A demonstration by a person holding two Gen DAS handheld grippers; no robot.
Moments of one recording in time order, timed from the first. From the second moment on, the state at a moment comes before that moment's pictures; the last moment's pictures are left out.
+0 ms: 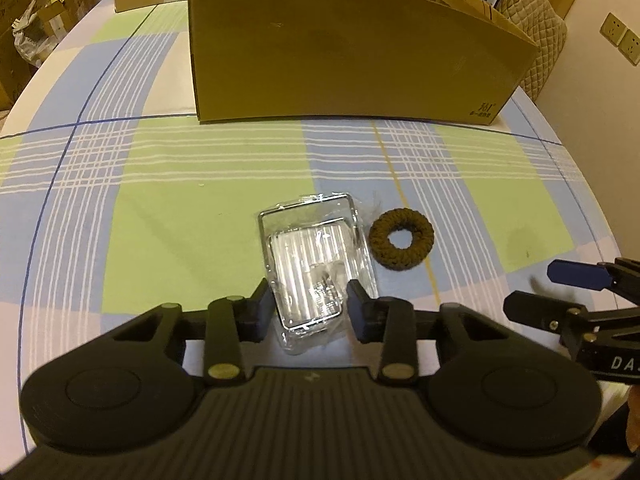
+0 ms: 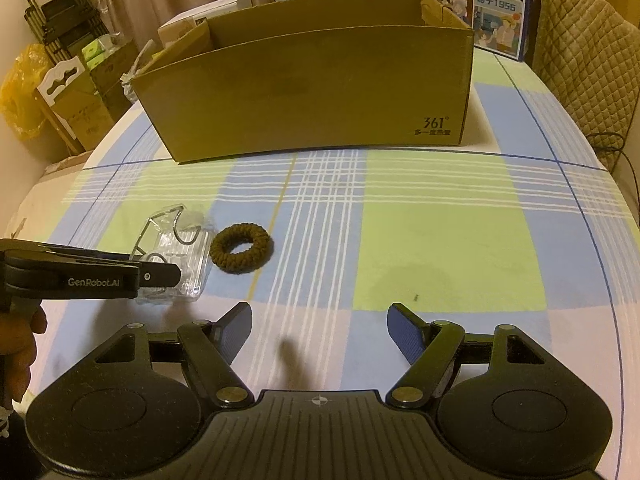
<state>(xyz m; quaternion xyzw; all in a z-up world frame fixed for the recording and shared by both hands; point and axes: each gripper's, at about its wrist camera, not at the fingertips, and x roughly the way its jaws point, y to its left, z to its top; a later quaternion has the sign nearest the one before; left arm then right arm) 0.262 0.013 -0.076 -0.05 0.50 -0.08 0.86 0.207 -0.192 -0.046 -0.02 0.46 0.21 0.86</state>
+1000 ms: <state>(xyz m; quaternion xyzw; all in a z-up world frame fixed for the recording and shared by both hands) 0.263 0.061 -0.068 -0.04 0.48 -0.06 0.88 0.234 -0.110 -0.087 -0.12 0.40 0.29 0.86</state>
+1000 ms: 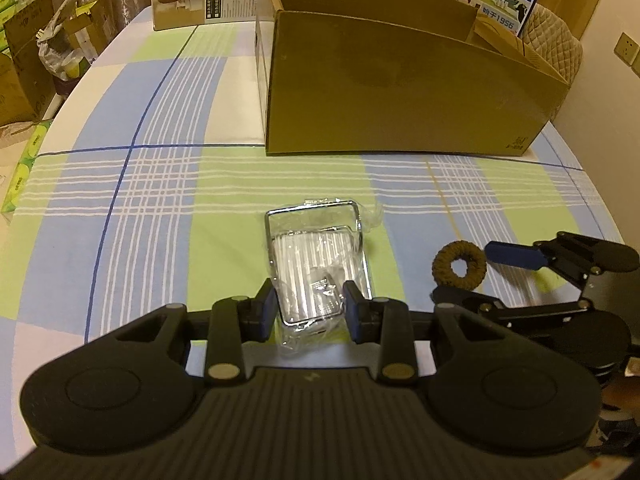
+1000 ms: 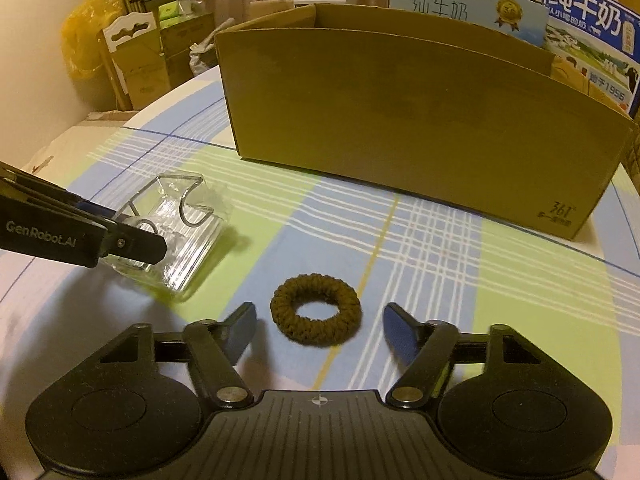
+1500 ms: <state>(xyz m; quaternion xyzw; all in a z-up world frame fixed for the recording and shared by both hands) 0.256 0.055 -0.062 -0.05 0.47 -0.06 0.88 0.225 -0.113 -0.072 -0.11 0.39 0.28 0.87</state>
